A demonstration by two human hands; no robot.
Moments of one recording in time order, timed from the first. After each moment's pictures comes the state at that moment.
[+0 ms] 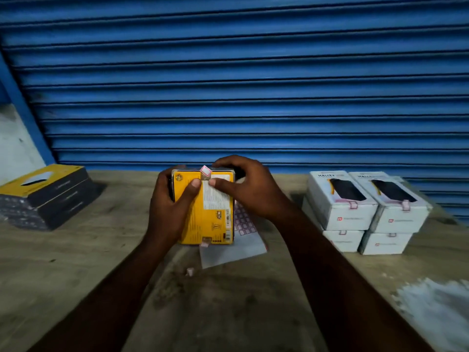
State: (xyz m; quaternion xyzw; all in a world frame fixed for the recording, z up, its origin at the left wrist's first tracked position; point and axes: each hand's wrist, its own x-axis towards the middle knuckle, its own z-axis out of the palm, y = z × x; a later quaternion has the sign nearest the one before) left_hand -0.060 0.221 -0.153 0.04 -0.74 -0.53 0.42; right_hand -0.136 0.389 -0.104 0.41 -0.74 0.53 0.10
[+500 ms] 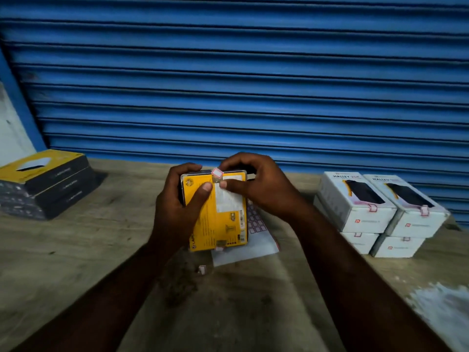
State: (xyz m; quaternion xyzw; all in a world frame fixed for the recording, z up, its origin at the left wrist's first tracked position) left_hand -0.047 0.213 -0.164 -0.02 -0.75 -0.50 0.42; right_hand -0.127 0.381 -0.103 0.43 -0.72 0.55 0.03
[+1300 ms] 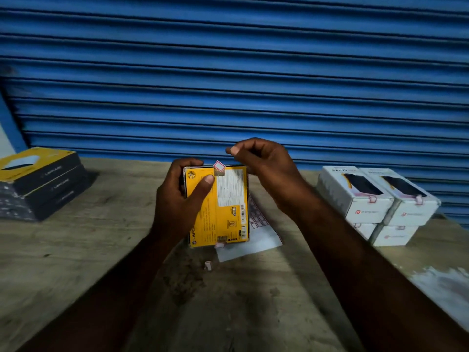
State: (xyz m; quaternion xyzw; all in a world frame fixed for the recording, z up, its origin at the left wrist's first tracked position) left_hand -0.057 0.199 -0.165 -0.06 -0.74 -0.51 0.44; right_hand -0.110 0.371 -0.090 0.31 -0.68 0.66 0.02
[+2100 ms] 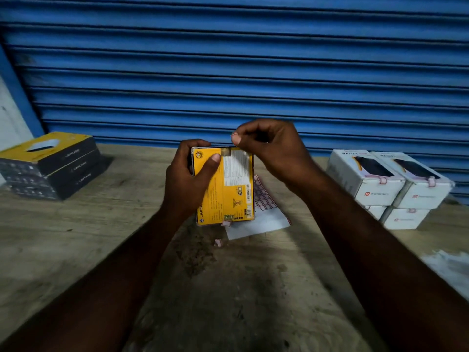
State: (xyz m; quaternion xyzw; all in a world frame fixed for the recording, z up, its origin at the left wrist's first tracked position) left_hand -0.056 0.193 -0.166 -0.05 -0.76 -0.48 0.44; right_hand -0.104 0.371 -0.089 0.38 -0.71 0.58 0.09
